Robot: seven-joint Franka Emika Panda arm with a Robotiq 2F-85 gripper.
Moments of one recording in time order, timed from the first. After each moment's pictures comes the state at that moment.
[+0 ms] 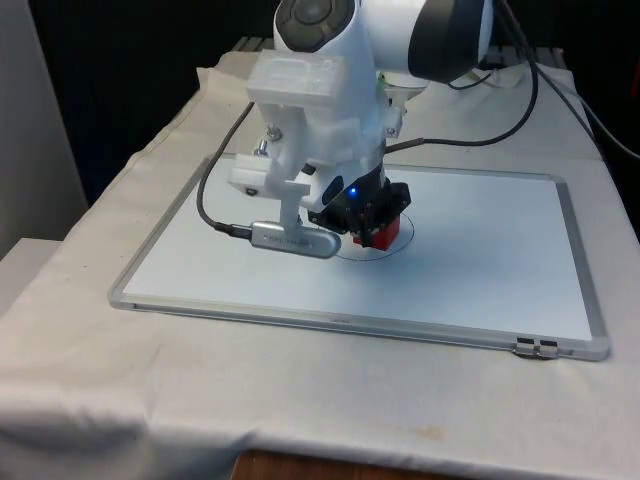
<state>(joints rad) 0.18 0.97 -0.40 -1.20 0.37 1.72 -0.48</state>
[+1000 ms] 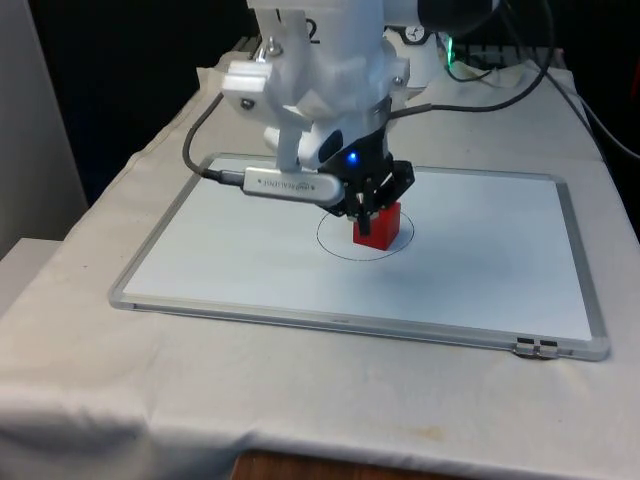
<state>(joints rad) 0.18 0.94 -0.41 -1.13 0.37 1.73 -0.44</state>
